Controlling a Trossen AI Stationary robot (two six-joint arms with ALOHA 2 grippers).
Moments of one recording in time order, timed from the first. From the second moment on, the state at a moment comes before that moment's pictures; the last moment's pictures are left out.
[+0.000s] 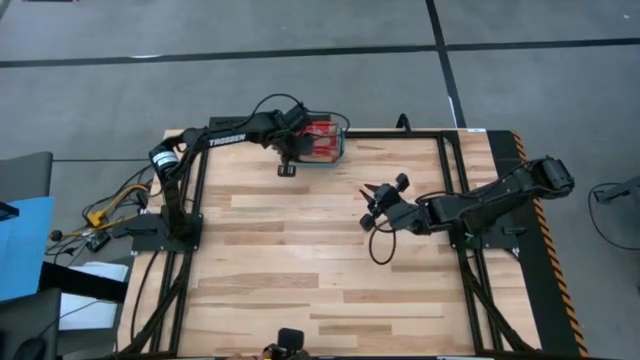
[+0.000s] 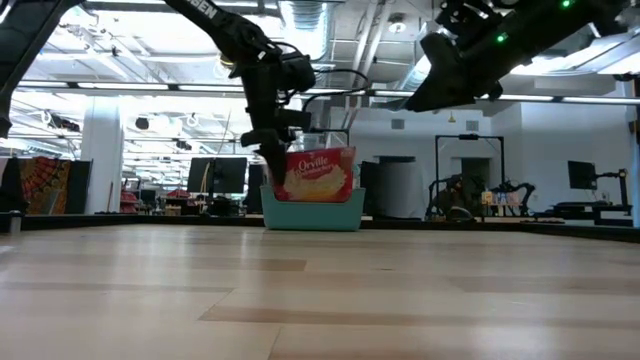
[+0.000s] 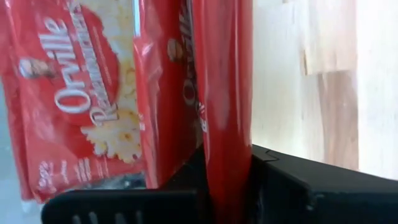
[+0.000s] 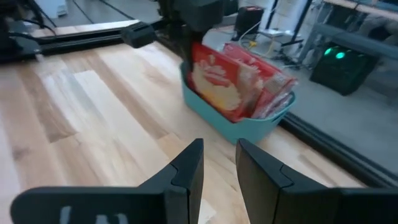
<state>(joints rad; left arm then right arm) 0.56 1.88 1.49 -0.69 -0.09 0.70 0.20 1.27 0.65 0.11 0.92 0.30</state>
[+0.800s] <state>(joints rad) 0.61 1.88 1.49 -0.59 -0.09 0.46 0.15 1.27 0.65 0.14 0.83 0.31</state>
